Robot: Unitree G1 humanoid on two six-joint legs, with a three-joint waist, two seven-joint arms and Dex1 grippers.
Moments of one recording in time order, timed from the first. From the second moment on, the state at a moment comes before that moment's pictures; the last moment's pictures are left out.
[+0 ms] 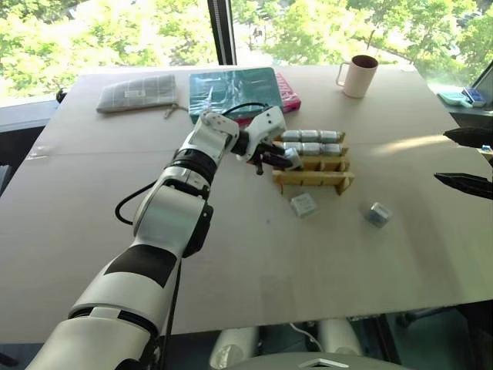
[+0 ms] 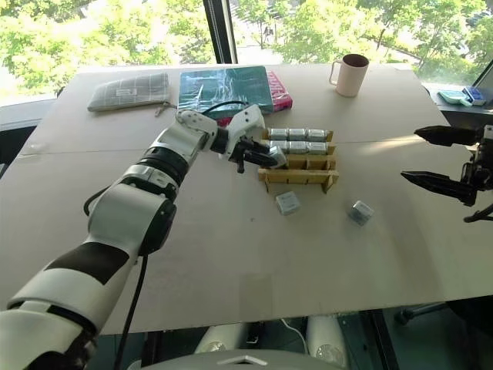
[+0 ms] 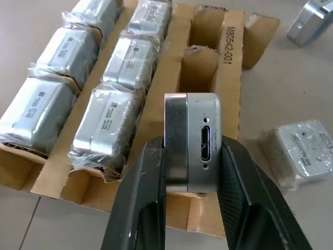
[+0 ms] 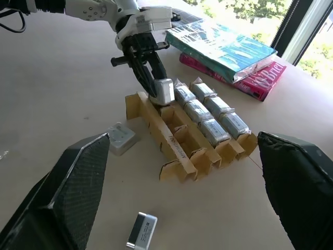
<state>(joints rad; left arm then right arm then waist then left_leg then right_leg) -1.33 0.27 -0.25 1.25 0.14 0.02 -1.29 -0.29 -1.05 -0.44 0.04 0.69 0.37 1.39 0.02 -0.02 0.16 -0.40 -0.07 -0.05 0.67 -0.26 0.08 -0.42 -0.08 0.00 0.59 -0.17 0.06</state>
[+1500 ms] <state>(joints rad) -0.25 0.51 0.08 -0.35 -0.57 0.60 -1.18 0.01 -0.79 -0.19 -0.39 0.38 0.72 0.71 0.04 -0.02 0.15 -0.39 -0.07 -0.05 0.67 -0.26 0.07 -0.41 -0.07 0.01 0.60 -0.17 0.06</state>
